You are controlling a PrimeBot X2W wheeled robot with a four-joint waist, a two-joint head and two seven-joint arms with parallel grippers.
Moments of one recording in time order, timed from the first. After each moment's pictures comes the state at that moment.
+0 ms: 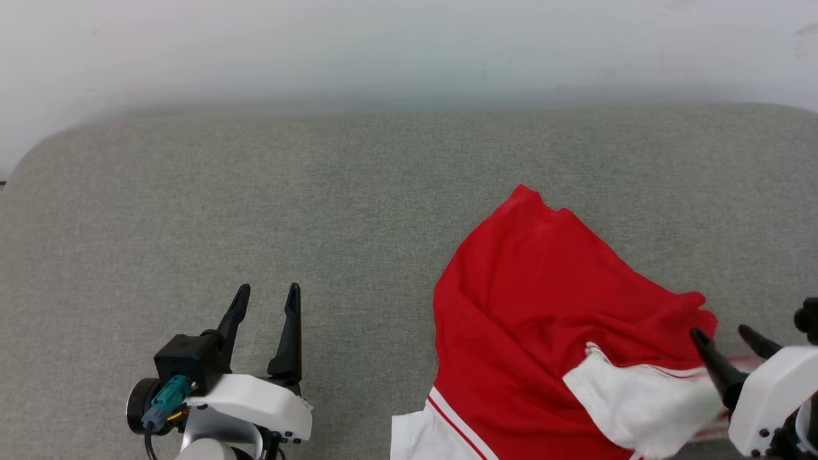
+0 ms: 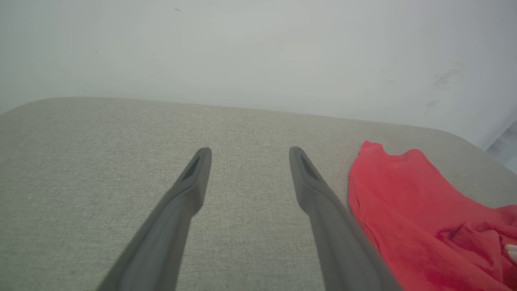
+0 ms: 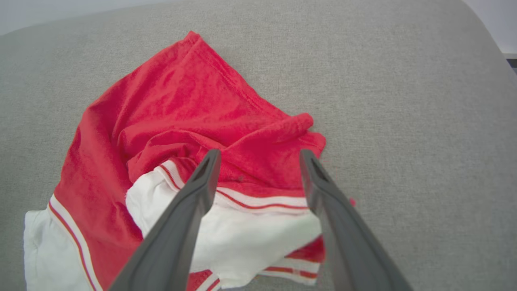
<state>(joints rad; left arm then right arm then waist) -0.13 0.39 -0.47 0.03 -0.62 0.29 -0.25 0.05 -0.17 -0.18 -0.26 0.33 0.13 0.65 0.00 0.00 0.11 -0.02</state>
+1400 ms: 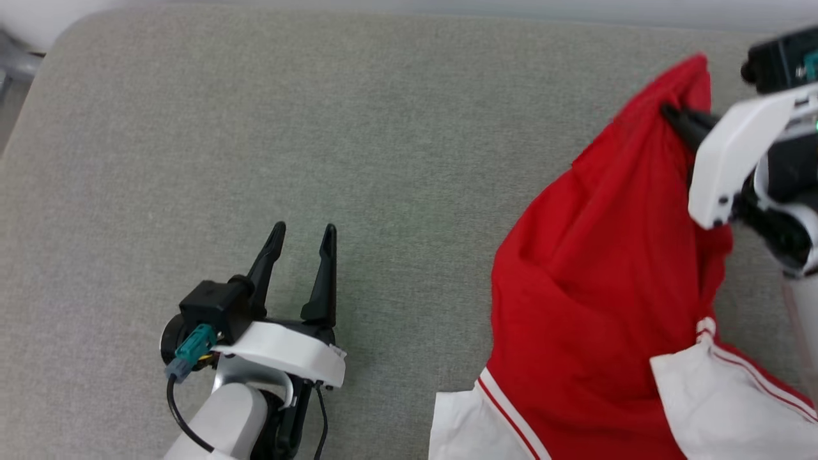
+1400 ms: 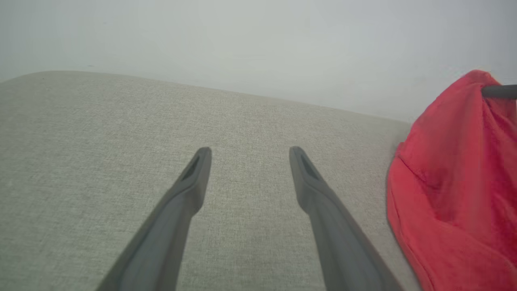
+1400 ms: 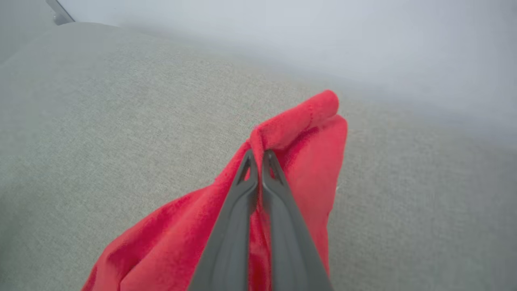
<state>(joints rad) -0.27 0.27 -0.44 0.08 -0.56 0.19 -0.26 -0.69 -0.33 0.15 0.17 0.42 0.13 0.67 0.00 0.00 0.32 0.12</state>
